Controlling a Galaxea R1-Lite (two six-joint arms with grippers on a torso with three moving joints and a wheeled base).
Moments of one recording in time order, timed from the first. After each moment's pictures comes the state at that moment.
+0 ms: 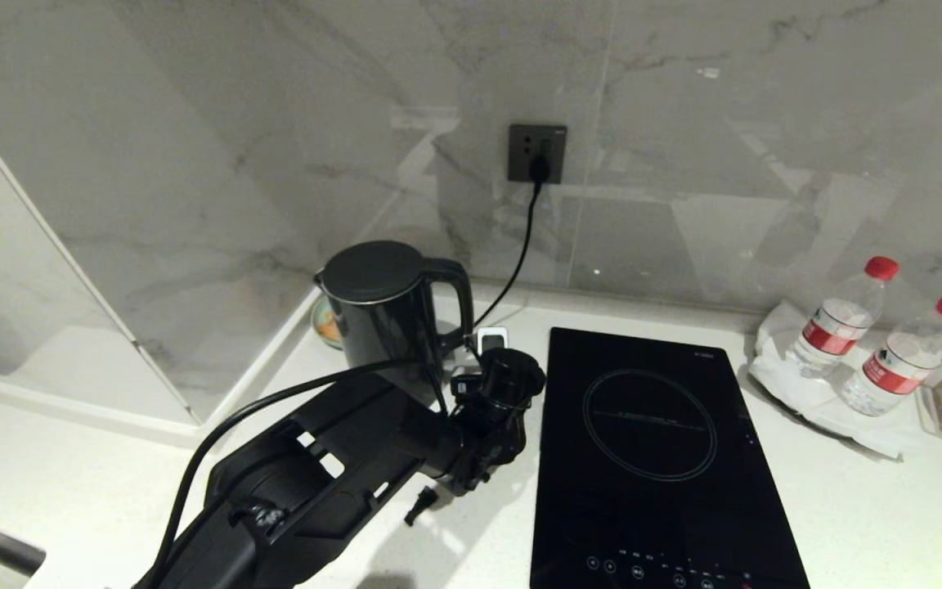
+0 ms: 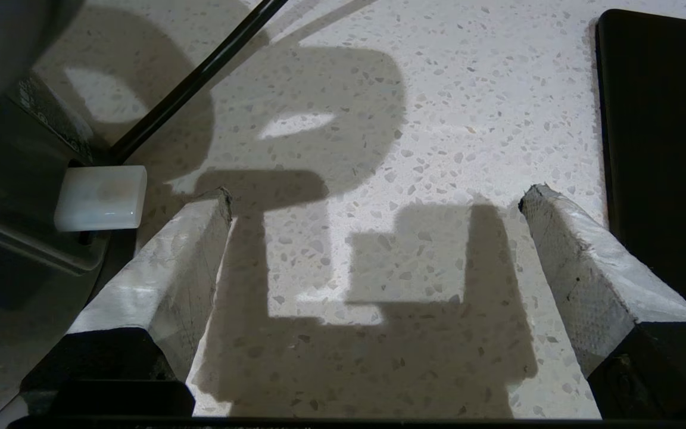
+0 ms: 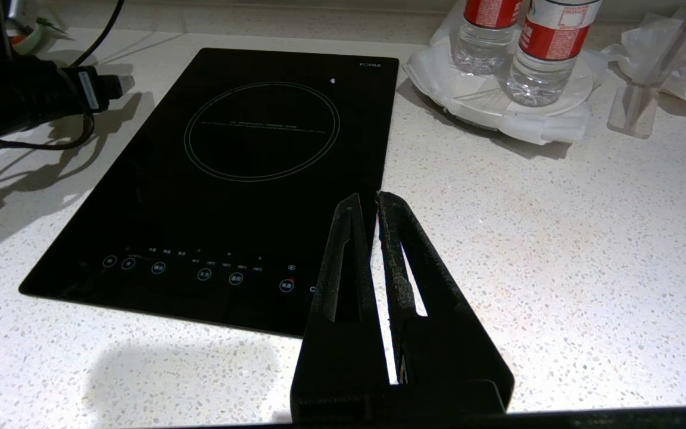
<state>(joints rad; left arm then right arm) -0.73 2.67 -1.71 -0.67 0.64 -0.24 0.00 0.00 0.00 0.02 0.00 0.00</state>
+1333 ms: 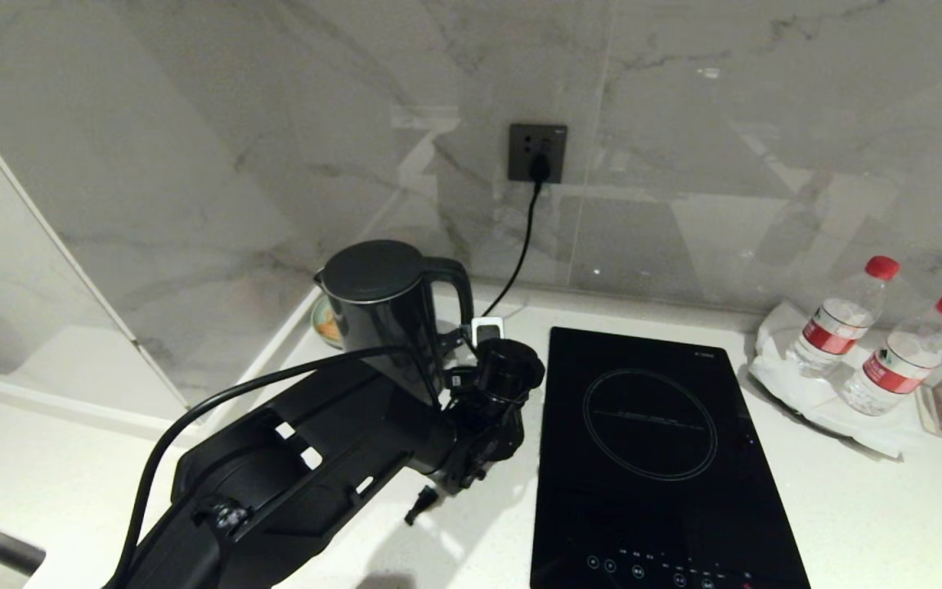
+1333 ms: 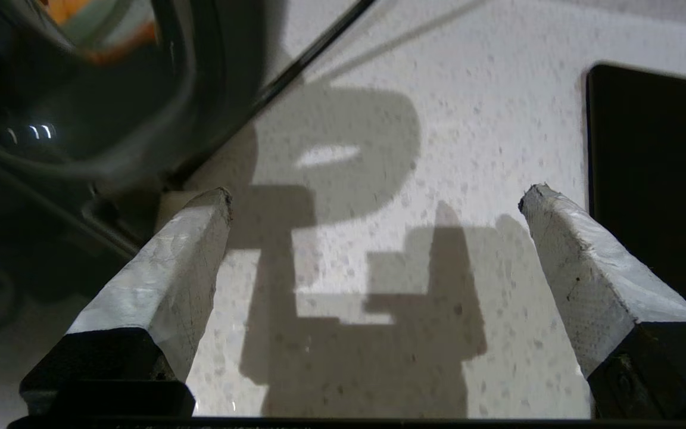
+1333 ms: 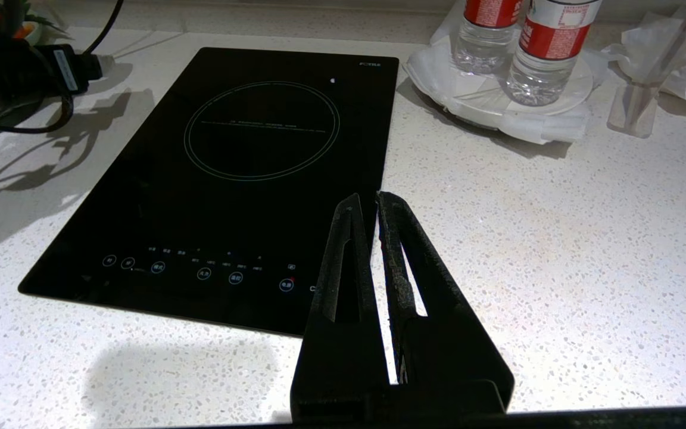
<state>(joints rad) -0.73 2.59 -1.62 -0.70 0.69 -0.24 0.00 0.00 0.00 0.02 0.00 0.00</state>
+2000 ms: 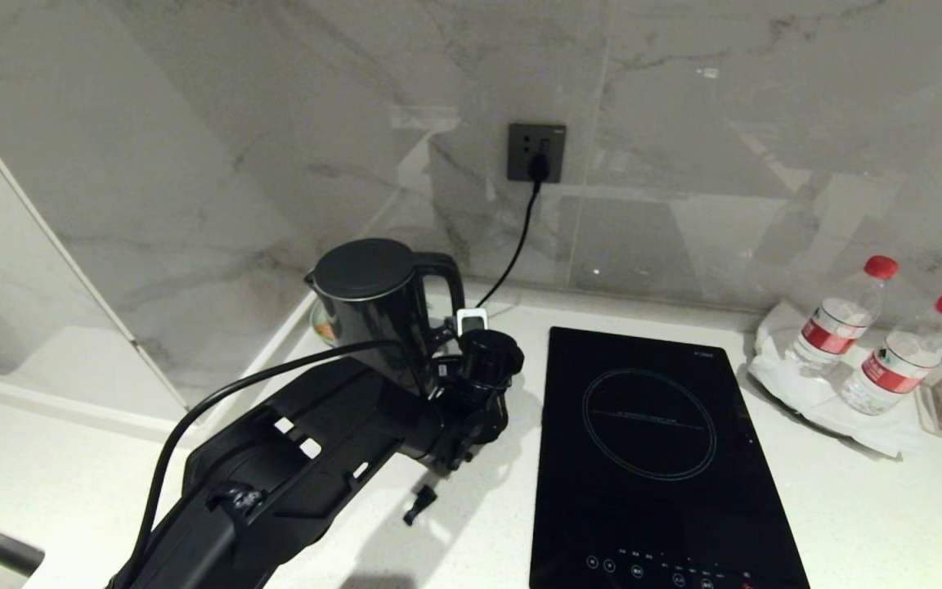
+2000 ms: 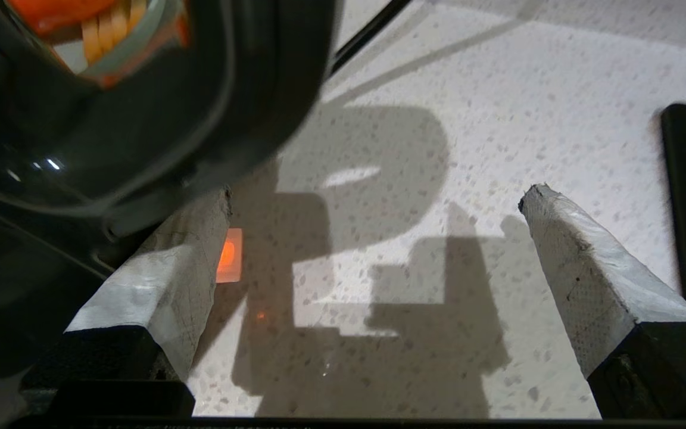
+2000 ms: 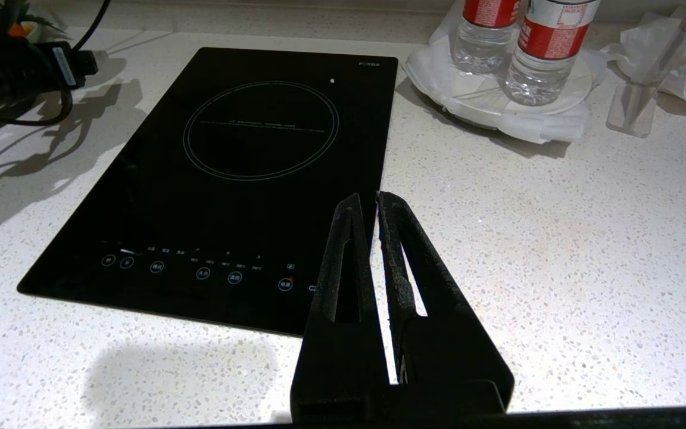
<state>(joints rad) -0.66 2.65 -1.70 -0.70 0.69 -0.21 0.00 0.00 0.00 0.02 0.00 0.00</state>
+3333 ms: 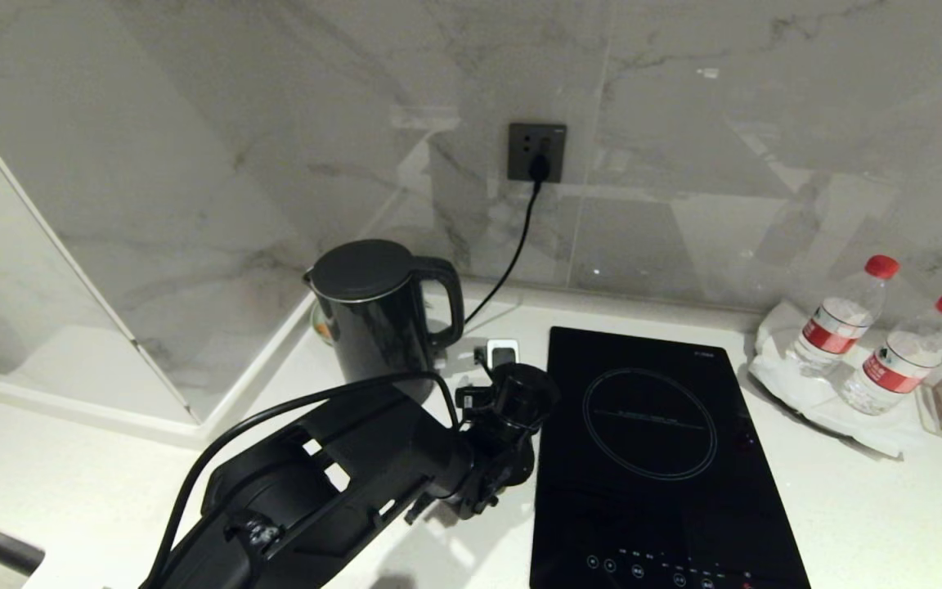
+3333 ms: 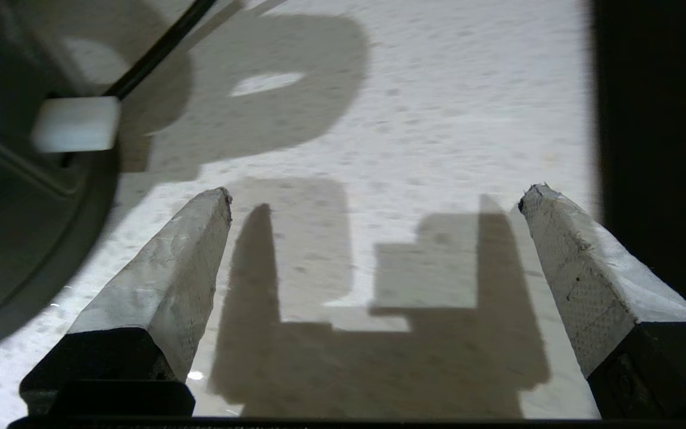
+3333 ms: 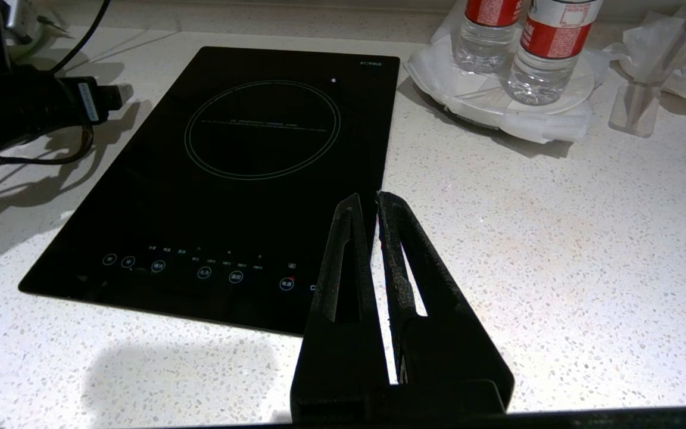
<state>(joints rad) -0.77 2.64 -1.62 -0.72 0.73 -0.24 0.00 0.00 0.00 0.02 0.00 0.00</state>
